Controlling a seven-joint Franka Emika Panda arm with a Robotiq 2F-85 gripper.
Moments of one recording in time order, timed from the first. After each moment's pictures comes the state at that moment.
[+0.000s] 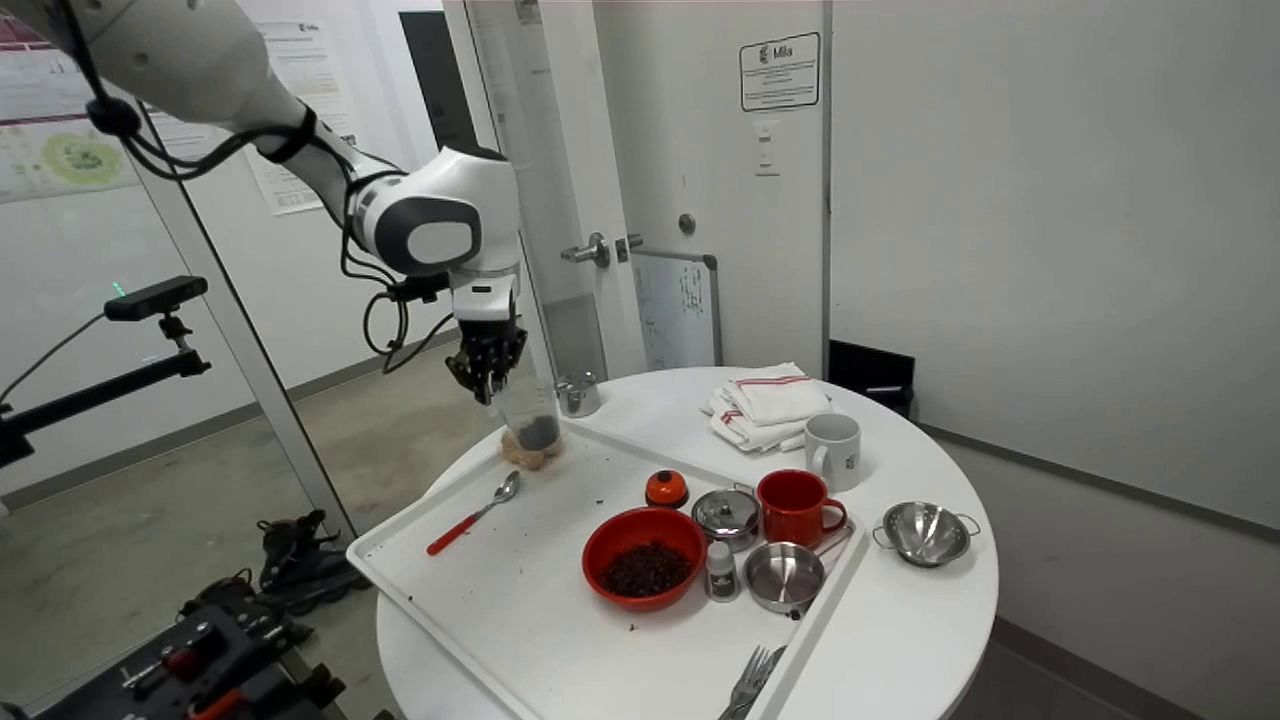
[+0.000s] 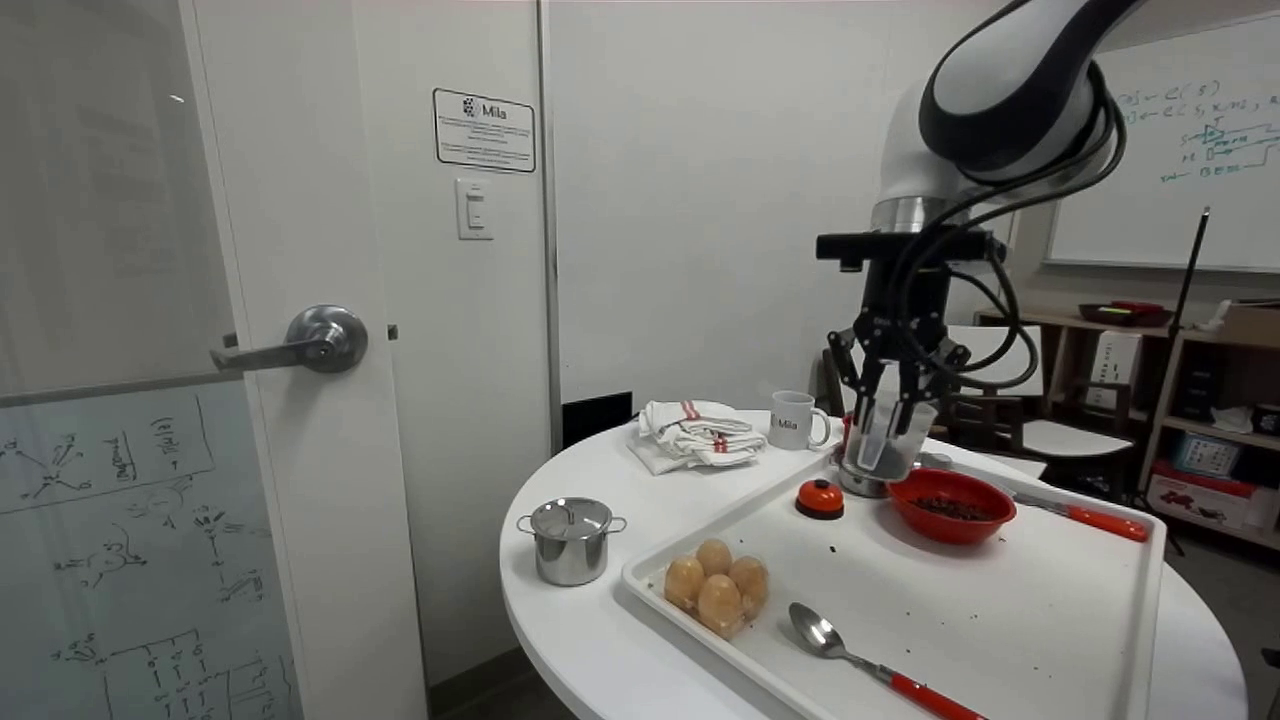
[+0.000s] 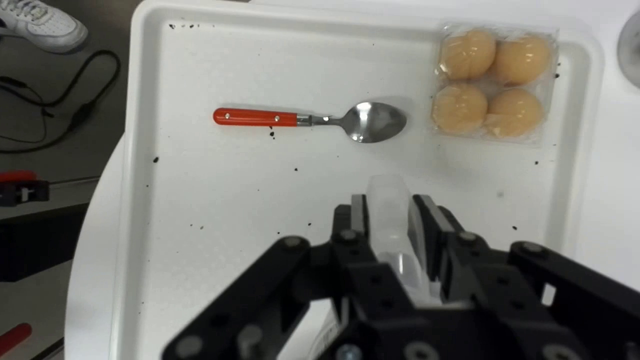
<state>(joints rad) 0.03 0.28 0.04 -2.15 0.40 2.40 1.34</state>
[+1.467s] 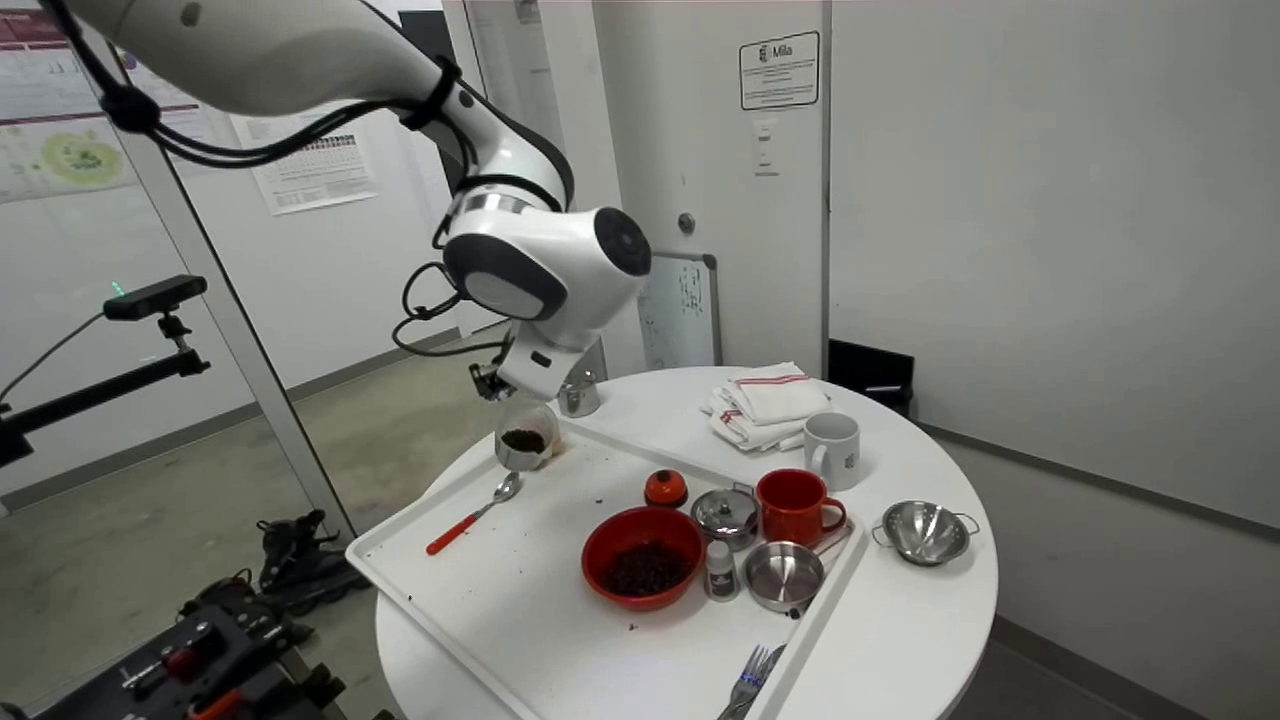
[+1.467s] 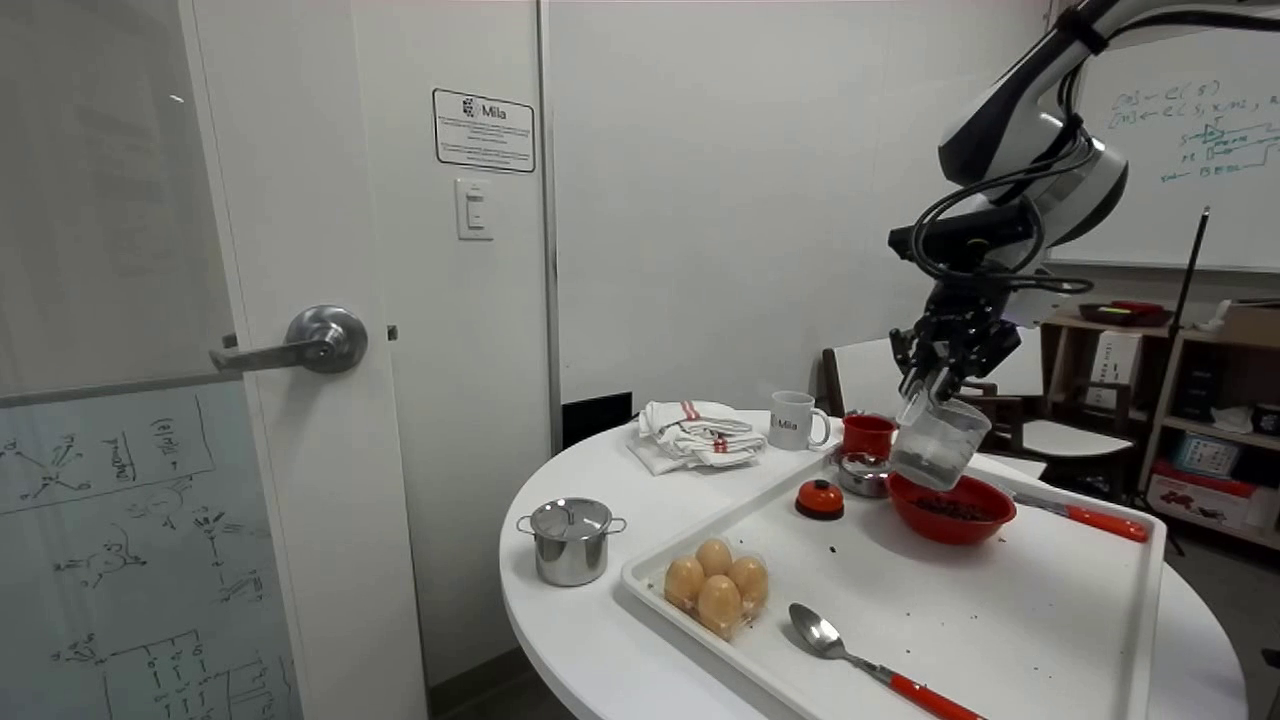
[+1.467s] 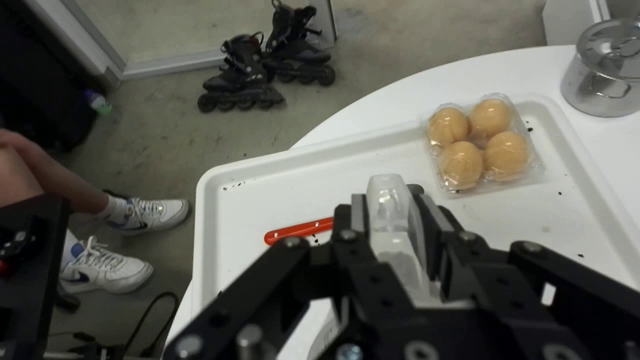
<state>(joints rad) -0.18 0.33 -0.10 -2.14 1.00 1.95 0.97</state>
